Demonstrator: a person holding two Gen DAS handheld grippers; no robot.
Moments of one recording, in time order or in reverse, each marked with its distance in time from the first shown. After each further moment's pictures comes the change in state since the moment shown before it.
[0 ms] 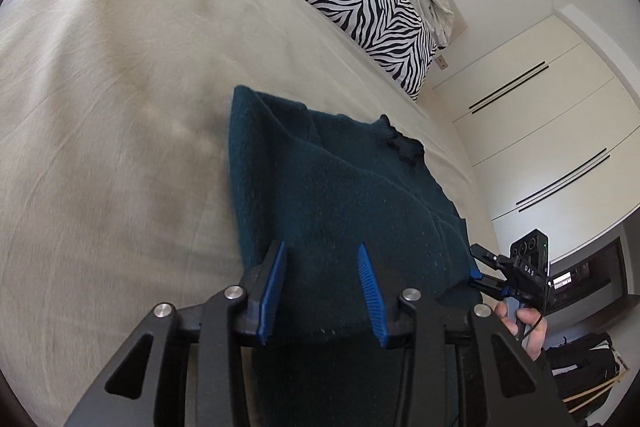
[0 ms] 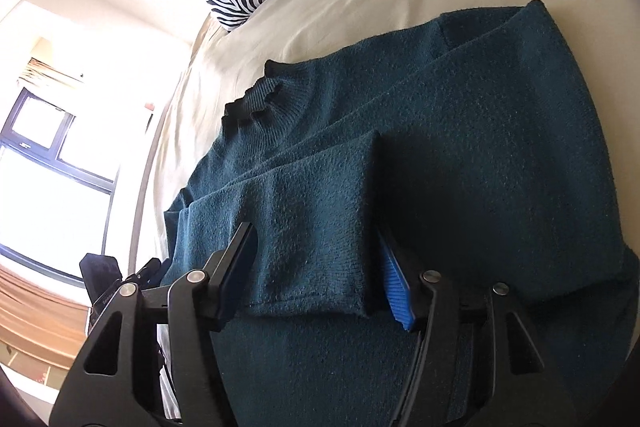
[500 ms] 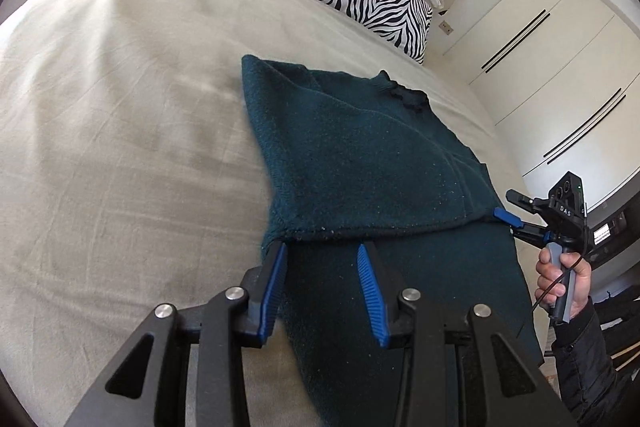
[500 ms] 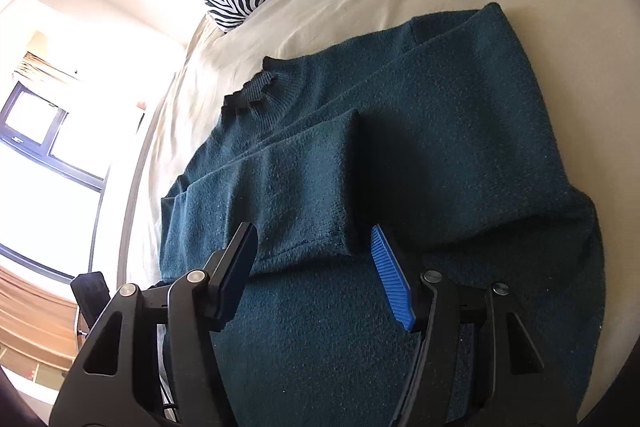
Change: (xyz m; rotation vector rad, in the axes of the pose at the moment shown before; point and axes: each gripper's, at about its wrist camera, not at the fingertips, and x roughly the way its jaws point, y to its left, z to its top) left arm -0.028 -0.020 -0.037 0.156 0.040 0.146; right arm -0.039 0.004 -0.022 -0.015 -0.050 -0.017
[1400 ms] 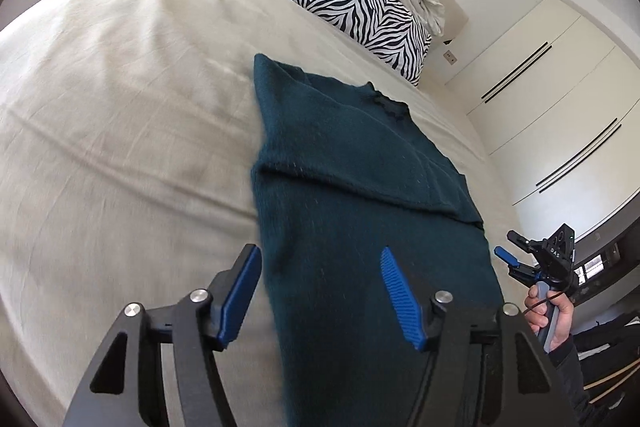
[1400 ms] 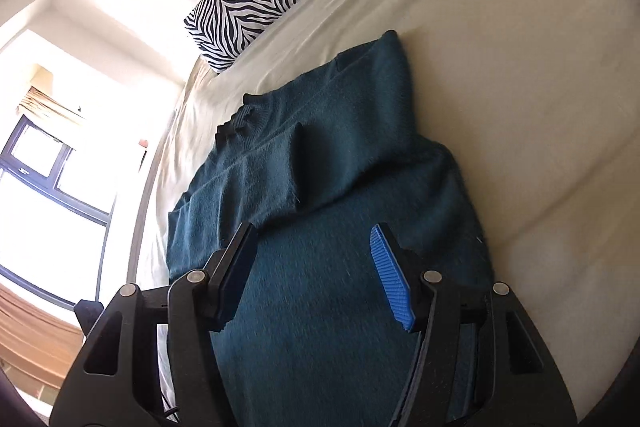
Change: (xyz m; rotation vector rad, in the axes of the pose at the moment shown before) left arm -0.055 -0.018 -0.067 -0.111 -0.073 -0.036; right arm -0.103 -0.054 -0.061 0.062 -0.114 -0.039
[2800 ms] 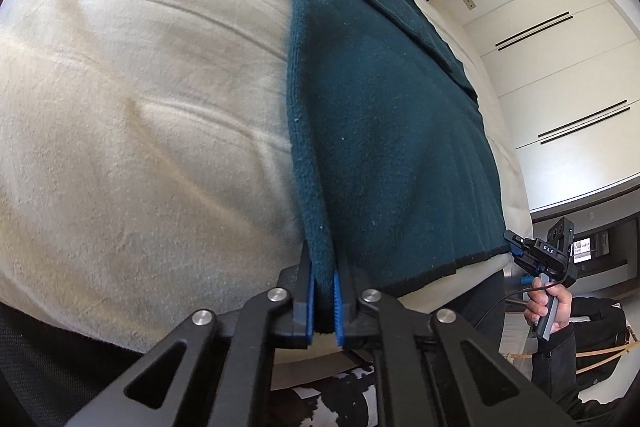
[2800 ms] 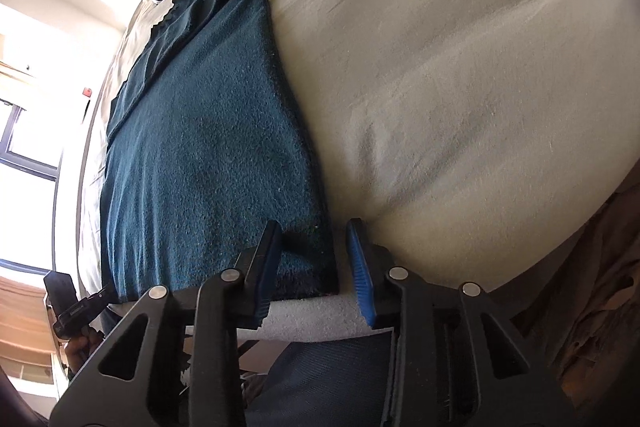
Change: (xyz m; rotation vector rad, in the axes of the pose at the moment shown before) left arm -0.049 -0.012 -0.168 -0.089 0.245 0.029; right arm -0.145 -0.104 -0.171 0.039 0.203 -0.209
